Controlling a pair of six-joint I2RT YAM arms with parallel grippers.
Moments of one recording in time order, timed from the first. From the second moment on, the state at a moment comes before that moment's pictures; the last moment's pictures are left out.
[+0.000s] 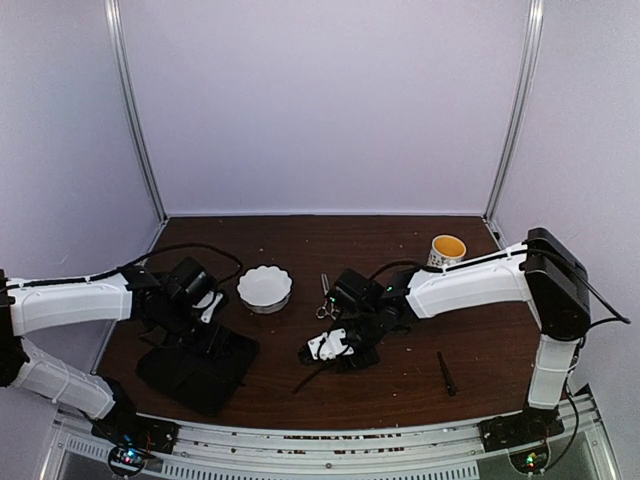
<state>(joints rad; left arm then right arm) -0.74 1.28 0.74 -0.71 0.06 -0.41 1.03 1.89 1.22 -0.48 -0.20 -0.87</state>
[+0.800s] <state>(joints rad) -0.22 1.29 0.69 -0.71 -0.04 -0.46 1.01 1.77 1.16 -0.55 -0.17 -0.85</state>
